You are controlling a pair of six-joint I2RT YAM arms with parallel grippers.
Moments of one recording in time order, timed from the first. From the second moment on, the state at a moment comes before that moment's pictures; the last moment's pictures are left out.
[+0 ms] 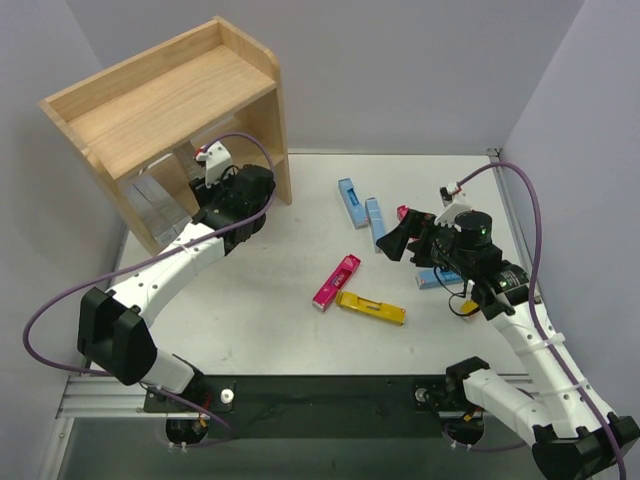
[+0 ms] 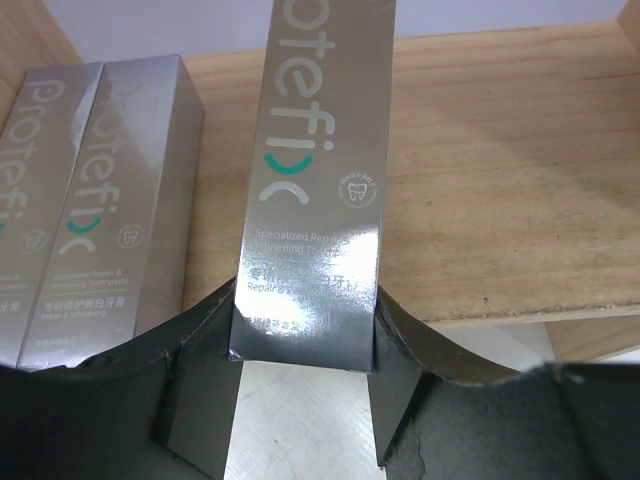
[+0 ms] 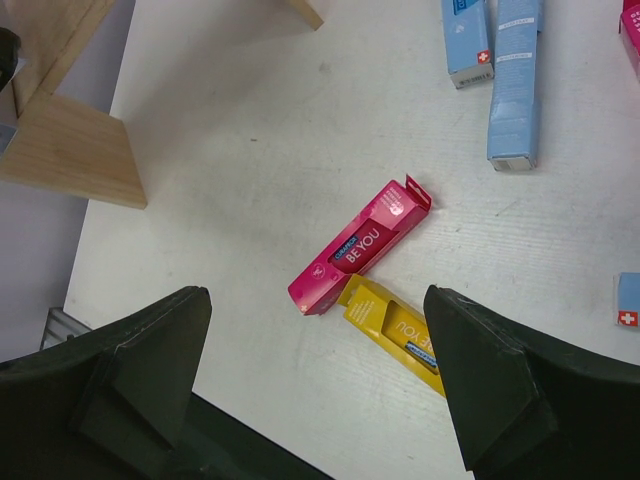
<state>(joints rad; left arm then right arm) -0.56 1.48 1.28 -0.39 -1.22 -0.55 0.37 0.87 0.91 -0.50 -0.19 0.52</state>
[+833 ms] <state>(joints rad) -0.56 1.45 1.25 -0.59 -1.23 -0.70 0.37 0.88 0.91 -0.50 -0.18 0.50</state>
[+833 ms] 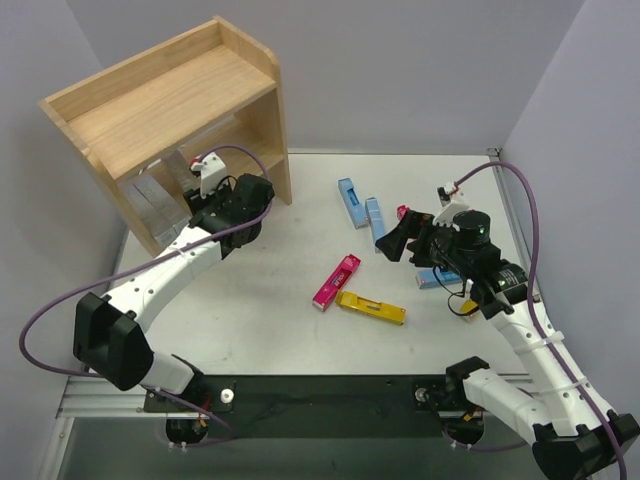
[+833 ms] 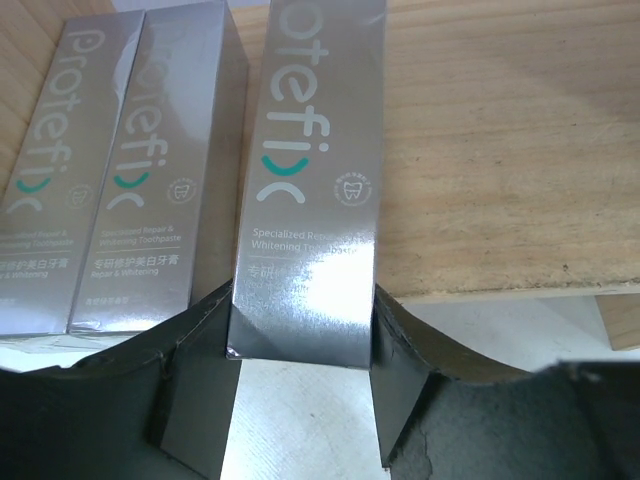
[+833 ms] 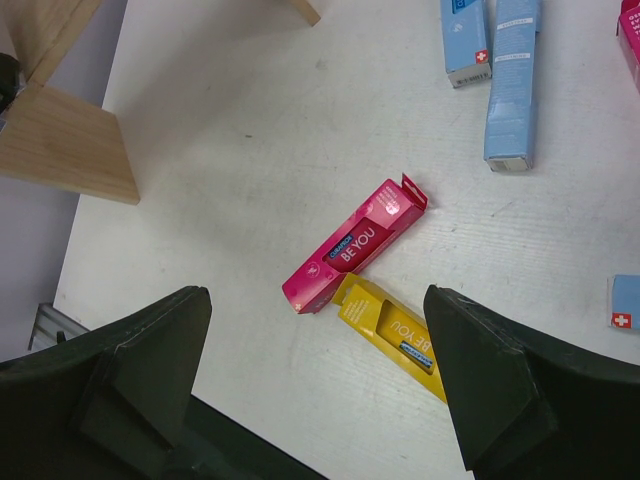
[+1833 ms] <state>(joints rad) -0.67 1.35 1.26 -0.35 -1.09 -0.08 0.38 0.91 0.91 -0.50 -0.20 0.49</state>
